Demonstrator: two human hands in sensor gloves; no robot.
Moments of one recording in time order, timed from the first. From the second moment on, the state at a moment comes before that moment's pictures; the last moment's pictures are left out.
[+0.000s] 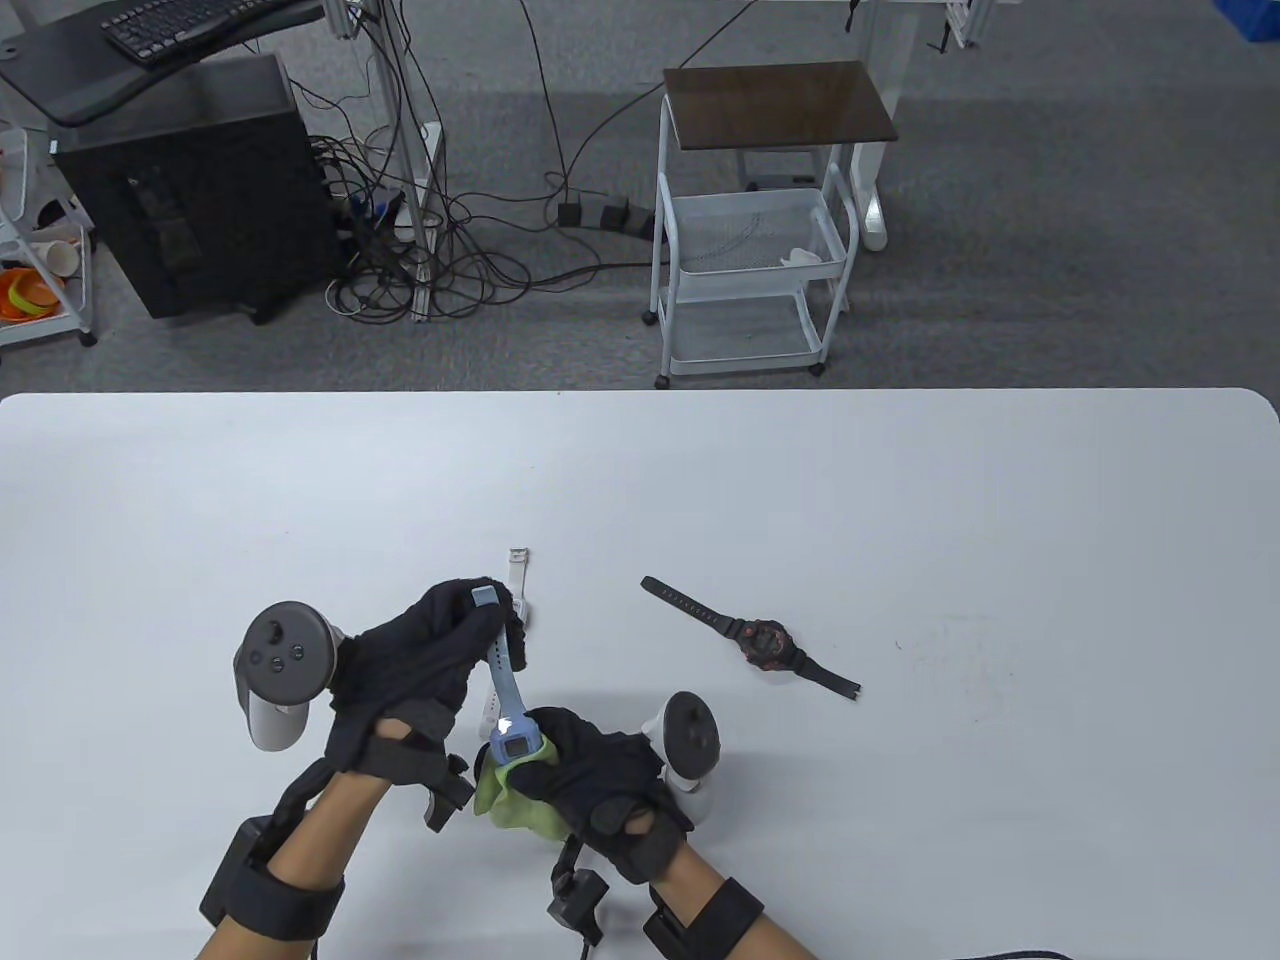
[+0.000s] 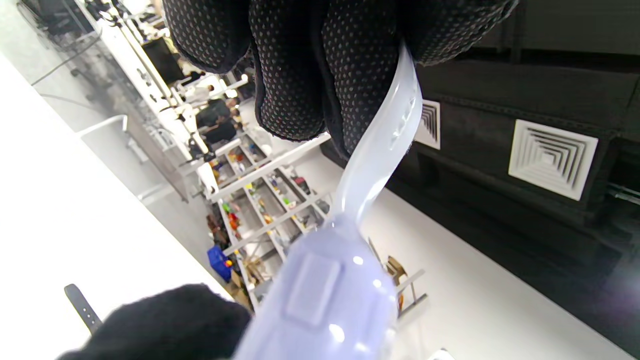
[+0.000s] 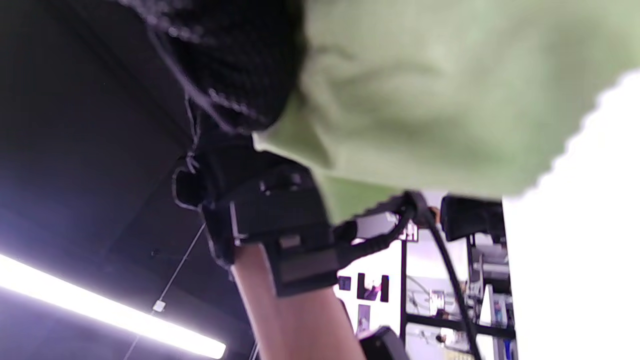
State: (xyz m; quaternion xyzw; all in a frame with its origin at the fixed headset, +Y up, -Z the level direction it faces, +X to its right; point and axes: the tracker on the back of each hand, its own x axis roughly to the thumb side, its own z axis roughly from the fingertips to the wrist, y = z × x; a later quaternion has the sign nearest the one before) left_hand -0.241 -0.652 -0.300 0.05 -0.23 0.55 0.80; right_hand -0.027 -0.765 -0.273 0.29 0.10 0.59 0.75
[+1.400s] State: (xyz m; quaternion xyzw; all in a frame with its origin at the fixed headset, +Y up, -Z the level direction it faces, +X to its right) left_hand -0.255 -0.646 -0.302 0.06 -0.23 0.59 0.77; right_hand -0.008 -0.767 -0.277 0.24 0.03 0.71 0.66
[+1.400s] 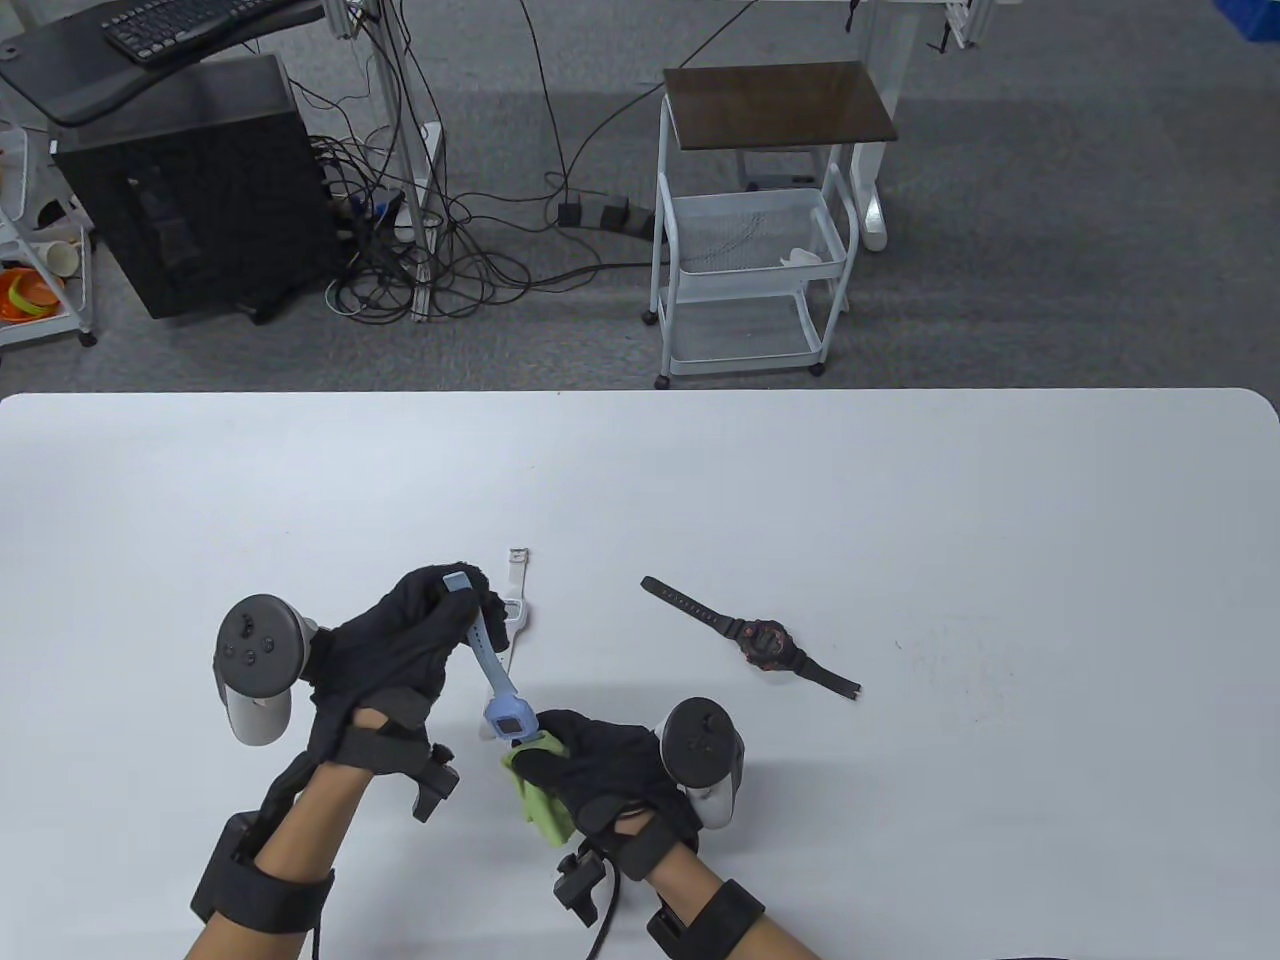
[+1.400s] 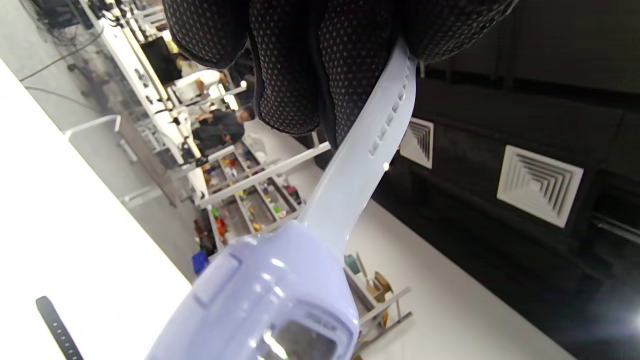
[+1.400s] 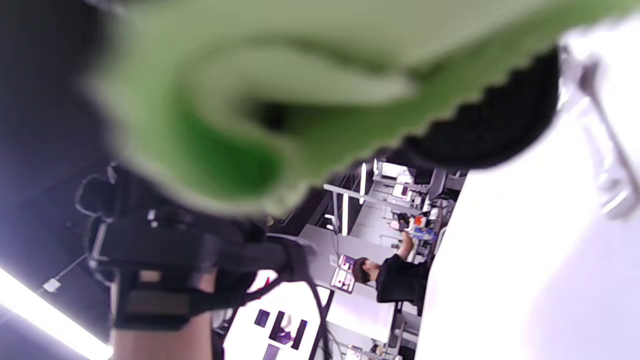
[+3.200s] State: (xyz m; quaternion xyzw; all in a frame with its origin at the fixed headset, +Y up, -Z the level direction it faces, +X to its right) left_hand -0.268 -0.637 -0.299 0.08 -0.22 0.60 0.76; right_hand 0.012 -0.754 -0.275 0.24 -0.02 0.80 0.55
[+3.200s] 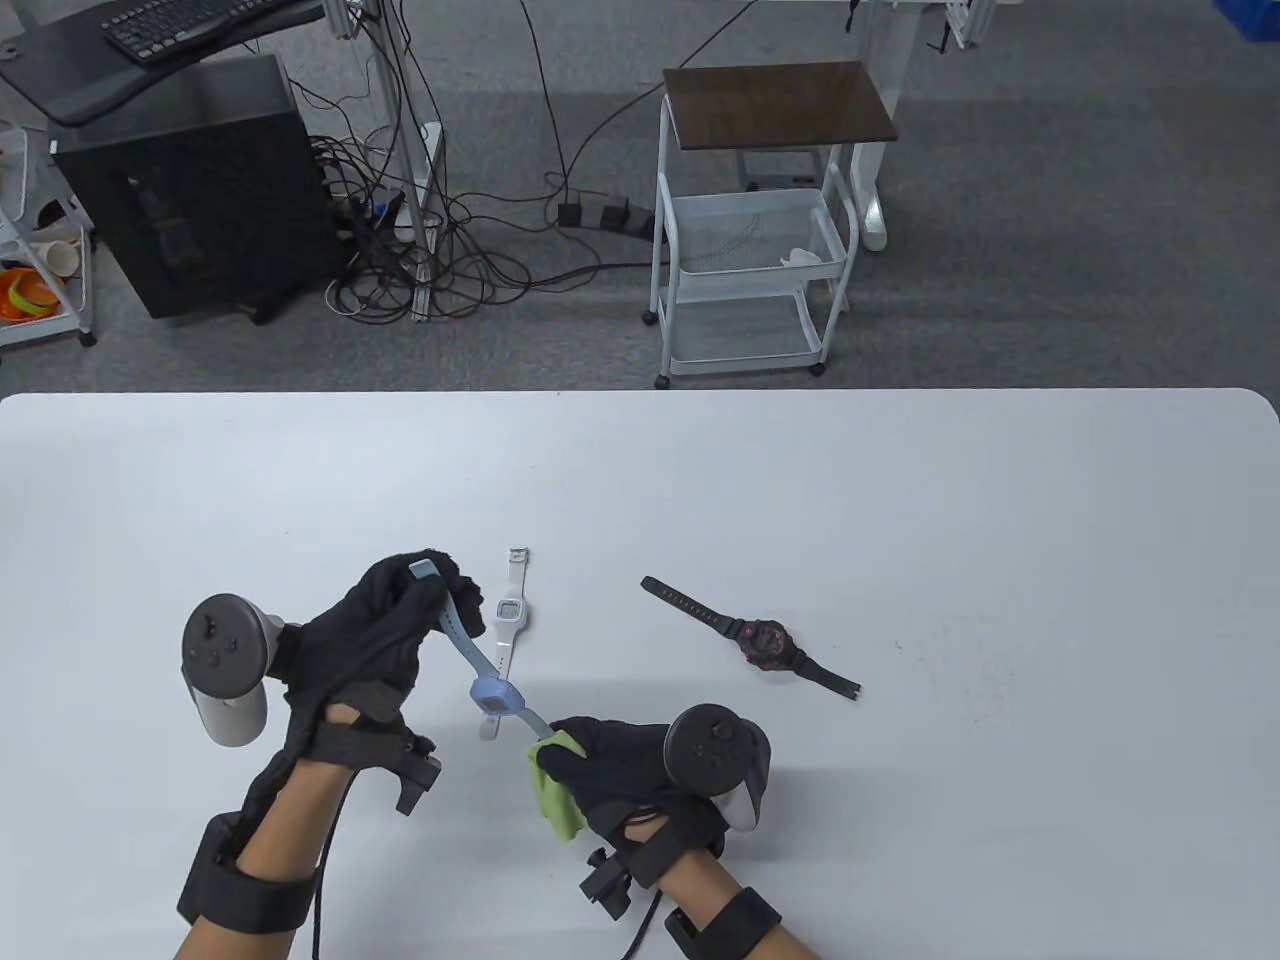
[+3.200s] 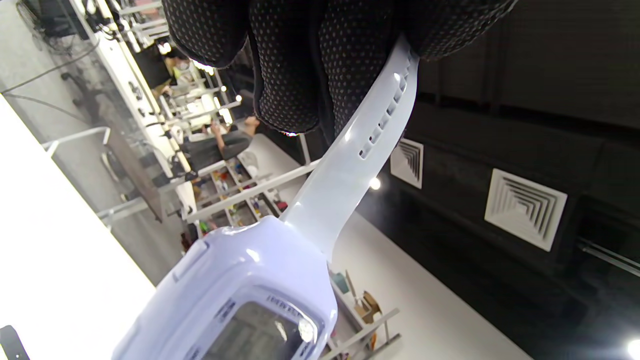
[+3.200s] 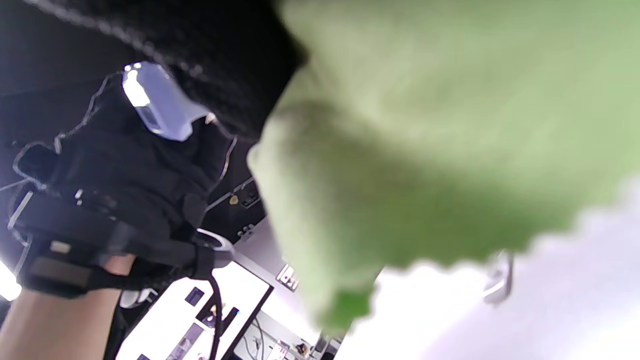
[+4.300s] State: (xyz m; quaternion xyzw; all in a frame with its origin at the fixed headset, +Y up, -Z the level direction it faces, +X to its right) left_hand -0.270 -0.657 -0.313 0.05 -0.19 0.58 0.79; right_hand 0.013 -0.768 -0.281 0.24 0.11 0.93 0.25
